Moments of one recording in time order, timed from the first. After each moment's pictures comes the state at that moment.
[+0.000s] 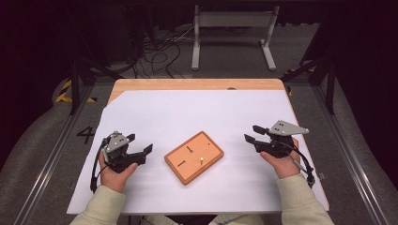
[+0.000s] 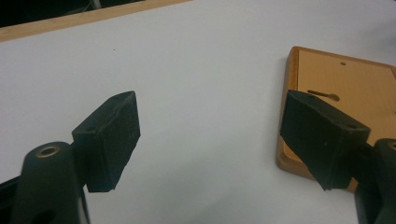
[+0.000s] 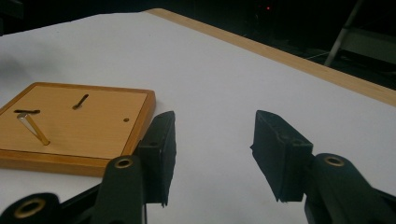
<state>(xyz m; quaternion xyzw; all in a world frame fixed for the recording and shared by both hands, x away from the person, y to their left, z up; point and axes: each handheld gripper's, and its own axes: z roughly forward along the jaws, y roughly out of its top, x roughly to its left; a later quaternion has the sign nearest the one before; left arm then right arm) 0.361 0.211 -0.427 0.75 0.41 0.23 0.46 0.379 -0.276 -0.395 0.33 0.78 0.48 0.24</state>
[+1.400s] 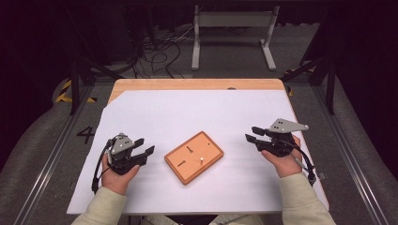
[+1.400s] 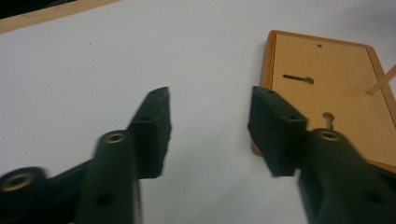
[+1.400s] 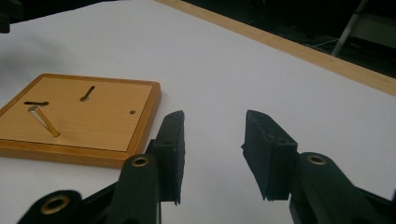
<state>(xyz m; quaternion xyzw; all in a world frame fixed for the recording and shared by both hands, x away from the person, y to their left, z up) 0.352 0.199 -0.420 0.79 0.39 0.21 0.43 0.380 -0.275 -0.386 0.33 0.79 0.46 0.22</state>
